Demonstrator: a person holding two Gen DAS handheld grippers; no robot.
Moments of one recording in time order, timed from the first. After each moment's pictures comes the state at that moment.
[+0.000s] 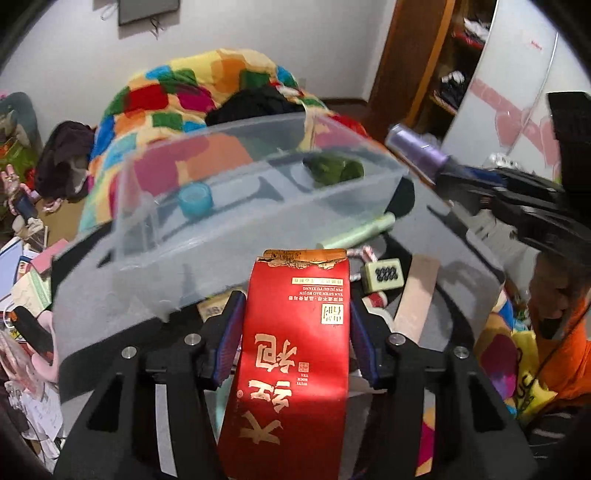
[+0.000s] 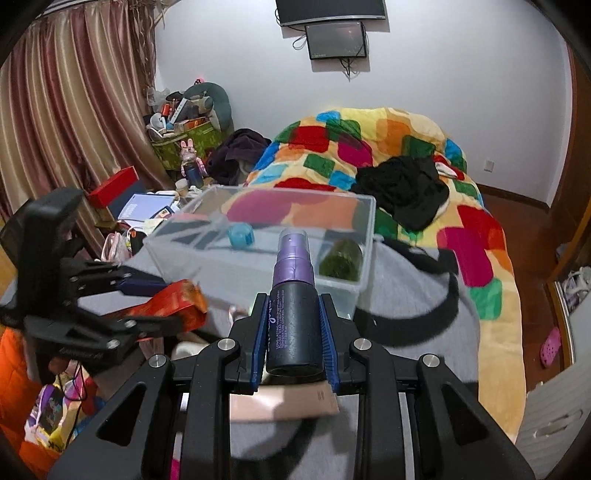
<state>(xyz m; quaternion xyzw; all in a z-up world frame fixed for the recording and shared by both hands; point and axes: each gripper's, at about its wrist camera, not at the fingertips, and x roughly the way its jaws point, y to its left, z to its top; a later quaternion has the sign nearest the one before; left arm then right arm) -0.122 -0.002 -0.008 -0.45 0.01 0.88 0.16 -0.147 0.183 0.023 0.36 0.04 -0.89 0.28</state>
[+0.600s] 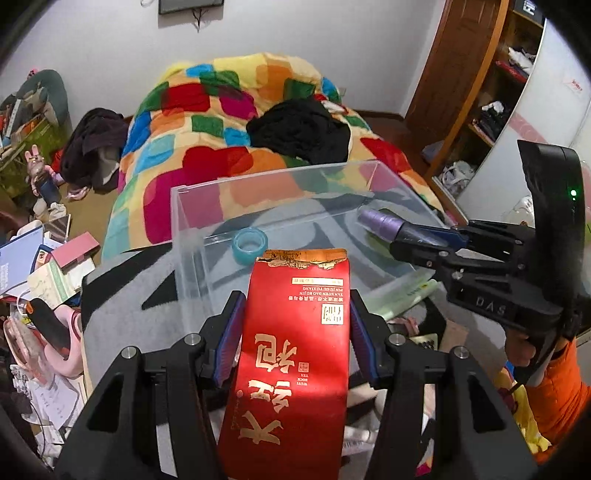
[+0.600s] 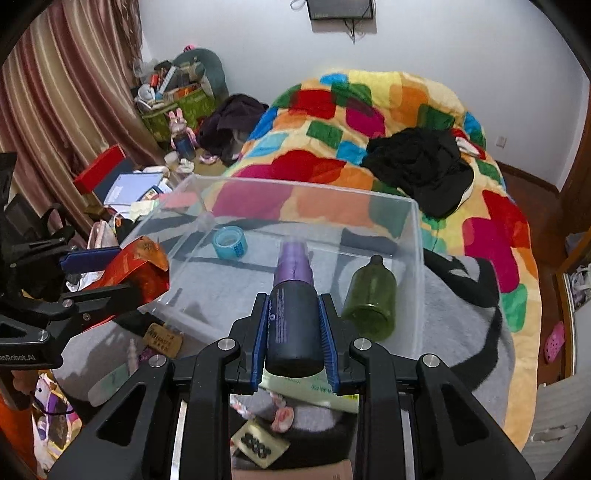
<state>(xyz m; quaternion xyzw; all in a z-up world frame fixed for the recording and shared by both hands) -0.189 -0.032 0.013 -0.47 -0.02 0.88 0.10 -0.229 0.125 -0.007 0.45 0.06 -0.85 0.28</state>
